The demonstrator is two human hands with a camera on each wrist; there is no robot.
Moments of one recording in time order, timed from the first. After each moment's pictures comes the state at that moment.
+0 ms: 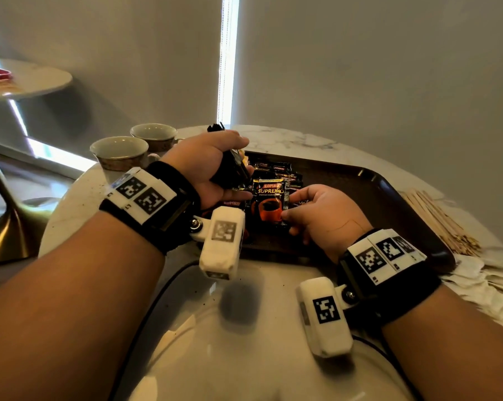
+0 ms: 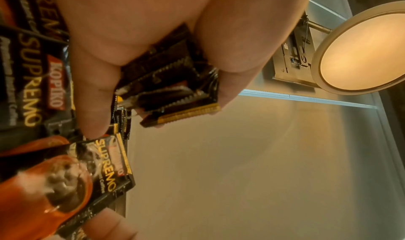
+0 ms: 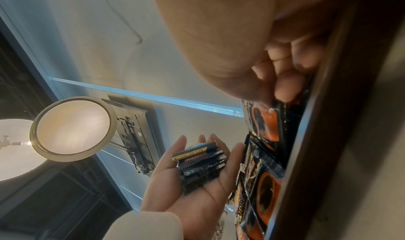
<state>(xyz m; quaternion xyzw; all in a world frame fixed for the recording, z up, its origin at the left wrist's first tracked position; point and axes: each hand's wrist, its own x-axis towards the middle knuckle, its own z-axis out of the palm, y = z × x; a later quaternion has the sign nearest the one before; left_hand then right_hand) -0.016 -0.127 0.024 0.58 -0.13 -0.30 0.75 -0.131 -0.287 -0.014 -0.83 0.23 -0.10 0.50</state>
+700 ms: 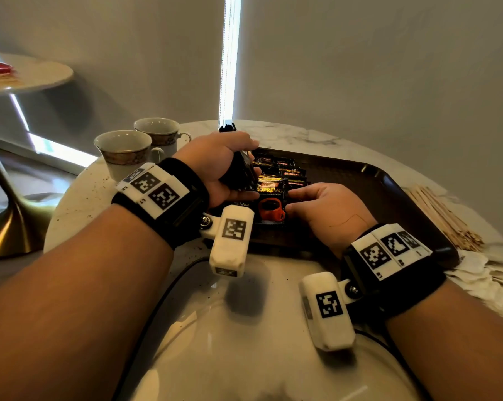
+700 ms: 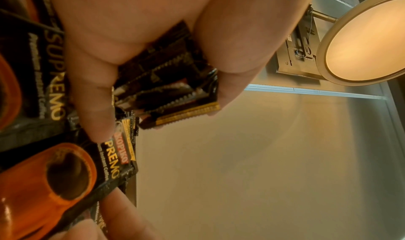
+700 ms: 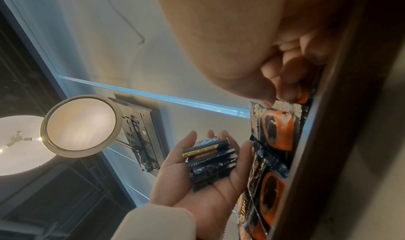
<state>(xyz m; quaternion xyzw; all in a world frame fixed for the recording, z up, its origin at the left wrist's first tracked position) -0.013 -0.133 0.015 0.59 -0.13 -0.31 0.73 -0.135 -0.286 -0.012 -0.86 0.21 -0.11 0.46</state>
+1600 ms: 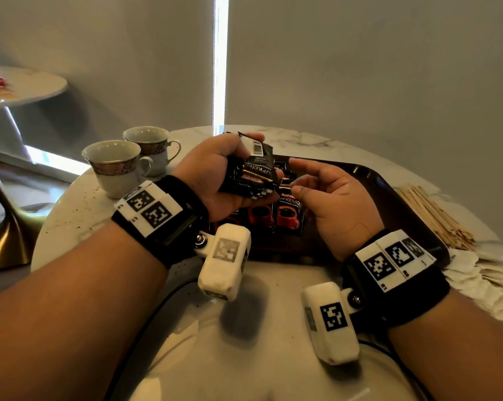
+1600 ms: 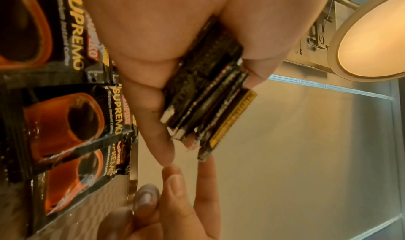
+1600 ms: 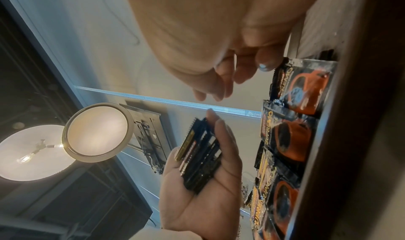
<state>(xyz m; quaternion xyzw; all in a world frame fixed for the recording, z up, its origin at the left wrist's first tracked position) -0.029 -0.142 0.015 0.46 -0.18 -0.37 0.79 -0.147 -0.295 -0.012 -0.79 0.07 -0.27 0.55</state>
